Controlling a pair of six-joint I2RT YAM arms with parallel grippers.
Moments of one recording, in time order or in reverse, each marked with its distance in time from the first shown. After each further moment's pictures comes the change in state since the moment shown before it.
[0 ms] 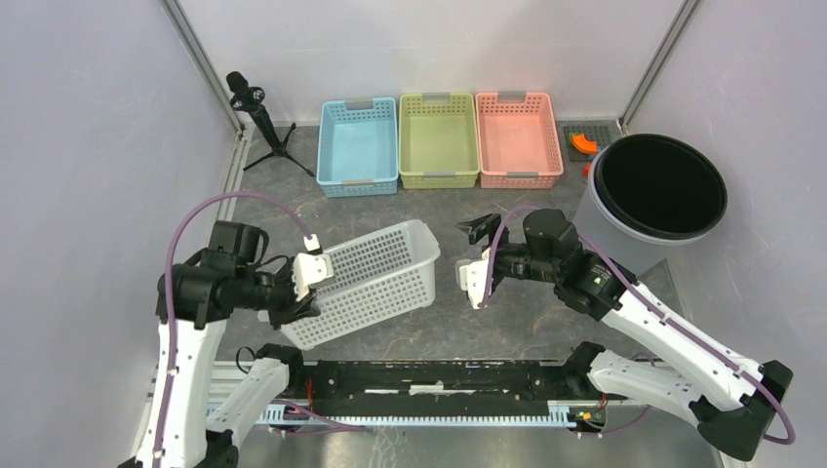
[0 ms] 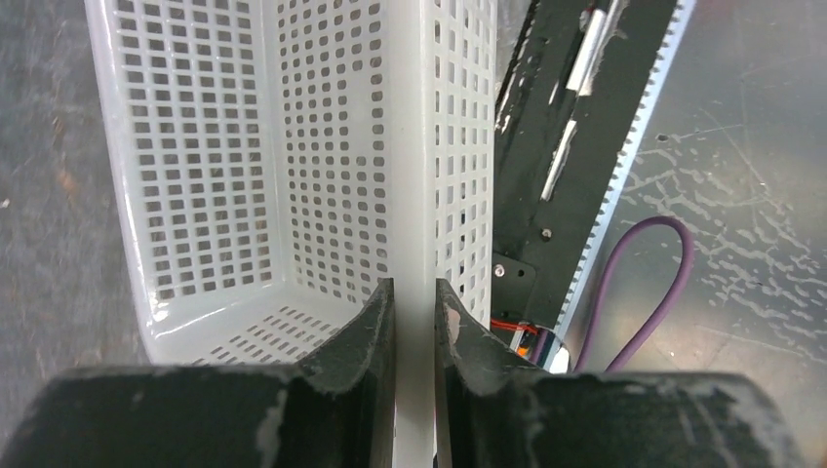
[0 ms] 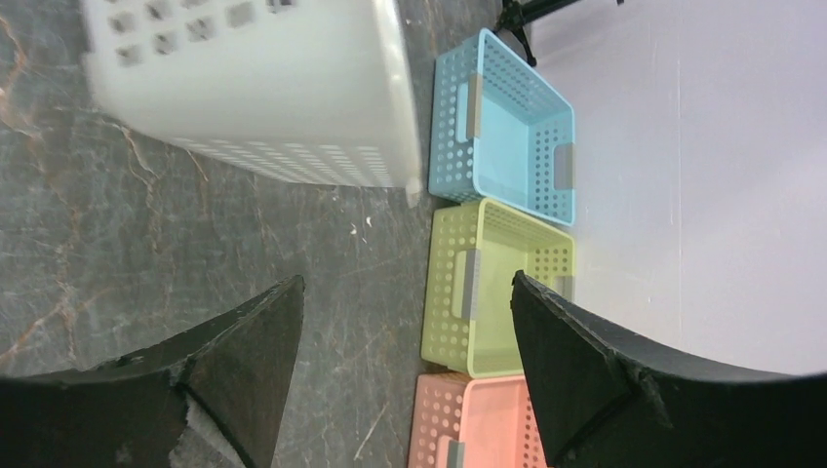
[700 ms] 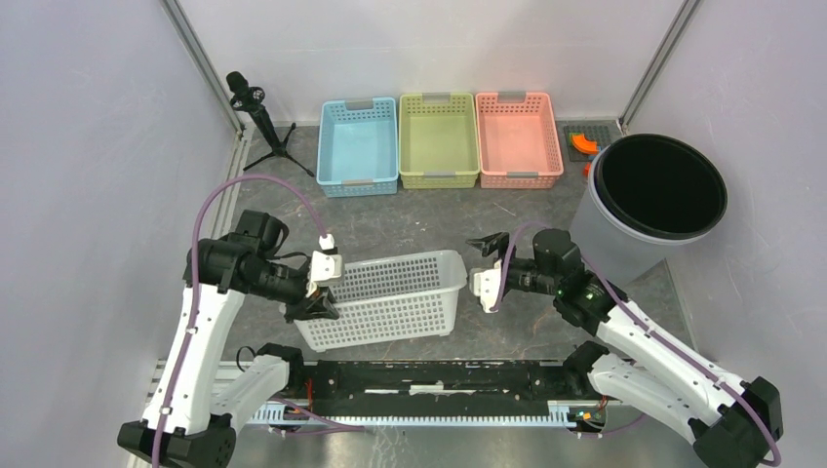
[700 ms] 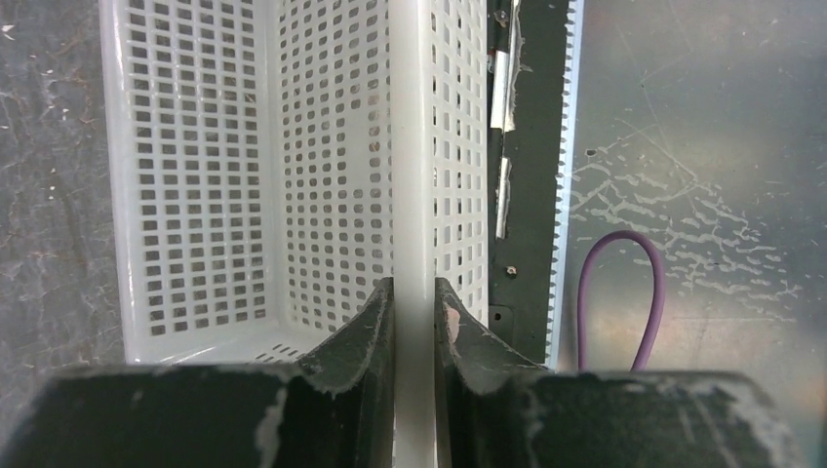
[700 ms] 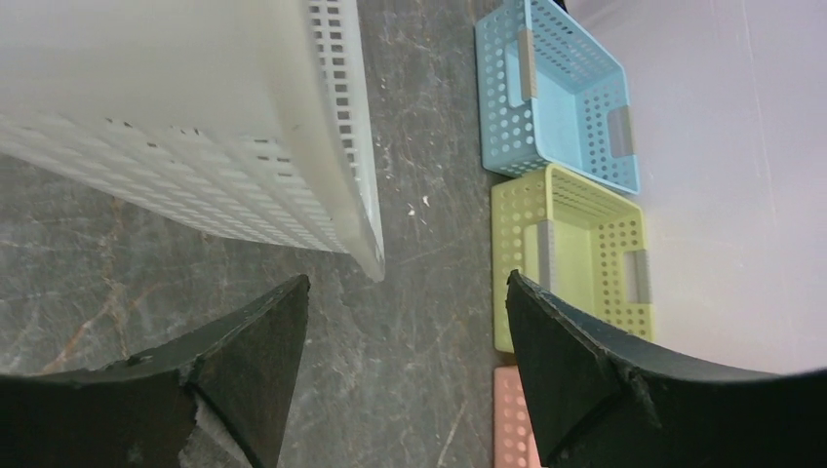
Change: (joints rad) left arm -0.030 0.134 -0.091 0.003 0.235 0.230; right arm -0.138 -0.093 -0.308 0.229 -0.113 0.055
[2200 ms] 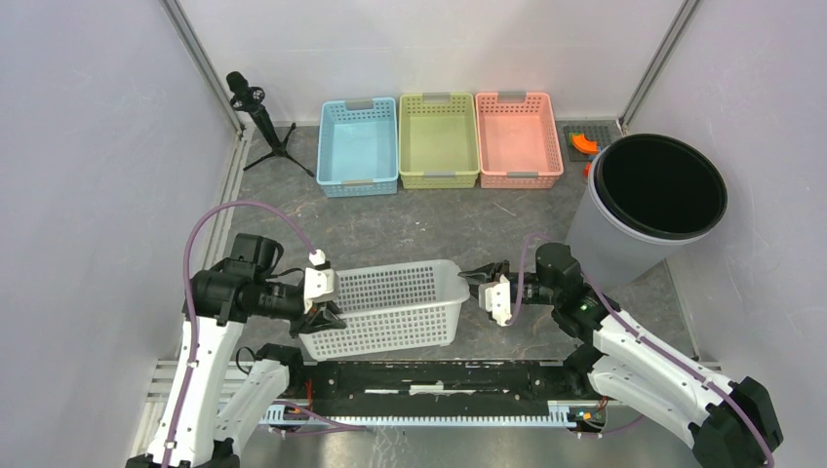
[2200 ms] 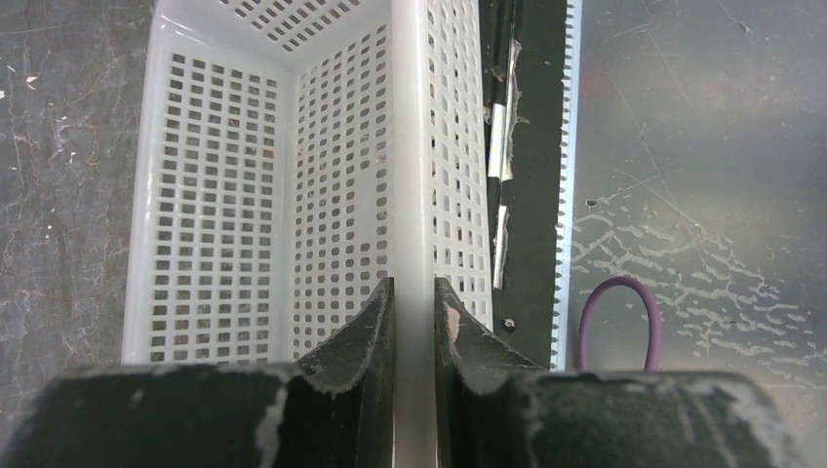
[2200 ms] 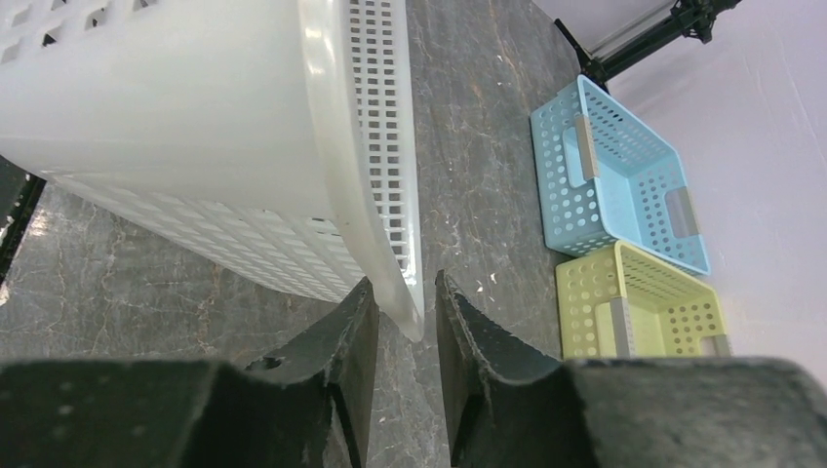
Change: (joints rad) left arm 0.034 -0.160 -0.172 0.111 0.121 -0.057; right arm -0.026 -0.029 -0.196 0.246 -0.243 0.115
